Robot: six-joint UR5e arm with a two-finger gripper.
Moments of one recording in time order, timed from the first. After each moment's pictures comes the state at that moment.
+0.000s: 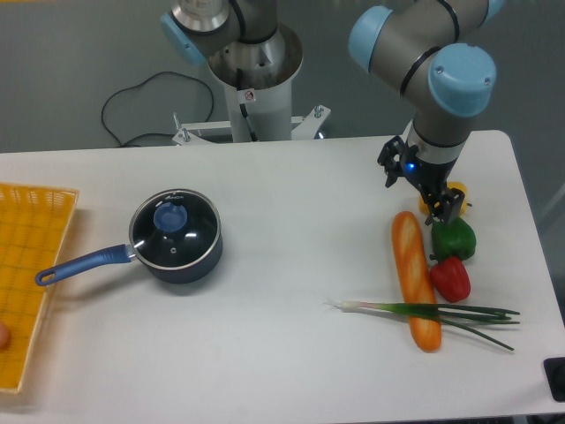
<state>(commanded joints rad) 2.76 -1.85 -1.56 -1.30 1.55 1.60</state>
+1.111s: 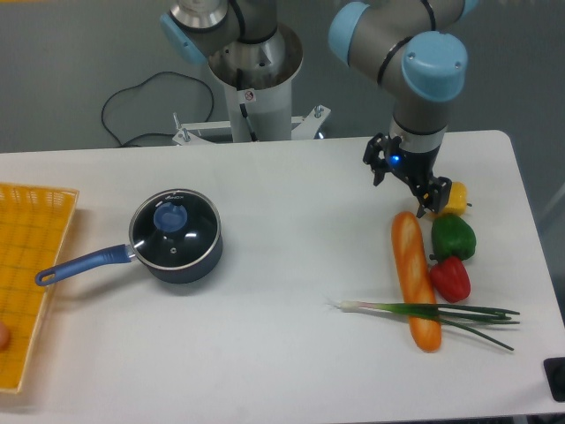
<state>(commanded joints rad) 2.74 -1.72 -1.75 -1.16 1.54 1.49</state>
